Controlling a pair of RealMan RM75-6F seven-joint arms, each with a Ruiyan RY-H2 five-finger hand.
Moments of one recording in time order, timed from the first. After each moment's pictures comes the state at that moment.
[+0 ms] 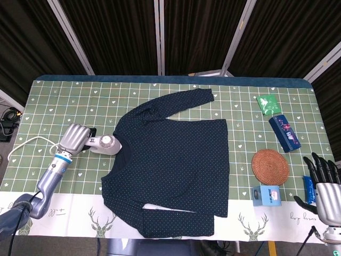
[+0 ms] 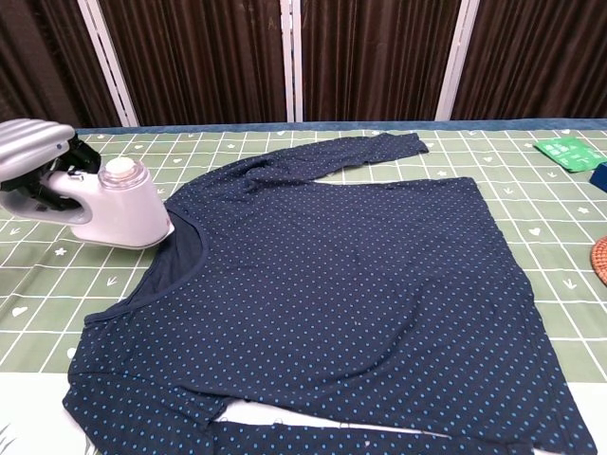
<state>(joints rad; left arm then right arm) -0.65 -1.65 -0.05 -0.80 1.46 1.10 -0.15 0.01 -1.05 0.06 -1.72 -1.53 1.56 -0.08</state>
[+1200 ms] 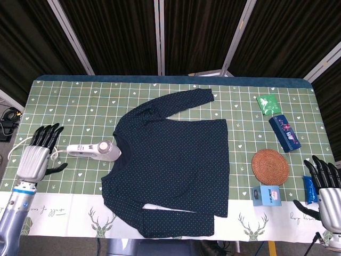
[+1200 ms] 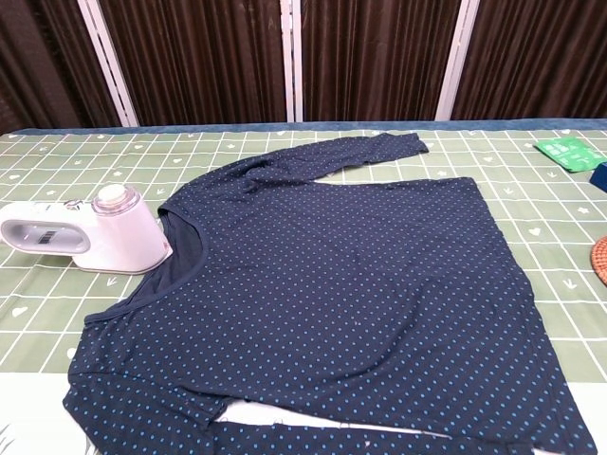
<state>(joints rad) -0.33 -1.28 -0.01 -1.47 1.46 1.48 0.02 -0.02 -1.01 0.03 -1.73 -1.61 1.62 0.01</state>
